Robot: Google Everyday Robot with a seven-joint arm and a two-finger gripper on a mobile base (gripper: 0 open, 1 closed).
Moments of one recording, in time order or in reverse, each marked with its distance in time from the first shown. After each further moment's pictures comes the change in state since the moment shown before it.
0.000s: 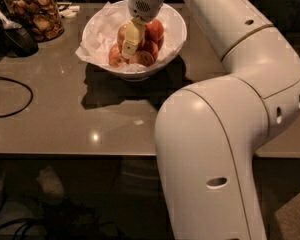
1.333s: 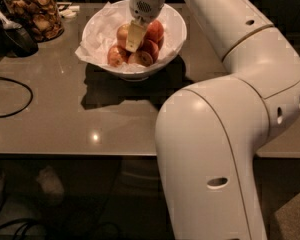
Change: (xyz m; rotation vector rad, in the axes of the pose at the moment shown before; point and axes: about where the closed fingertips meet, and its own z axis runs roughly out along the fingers) arm 0.000 0.000 0.000 0.000 0.000 0.000
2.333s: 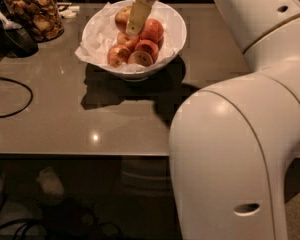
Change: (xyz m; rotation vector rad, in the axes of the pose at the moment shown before) arm -0.007 -0.002 -0.065 0.120 -0.064 -0.002
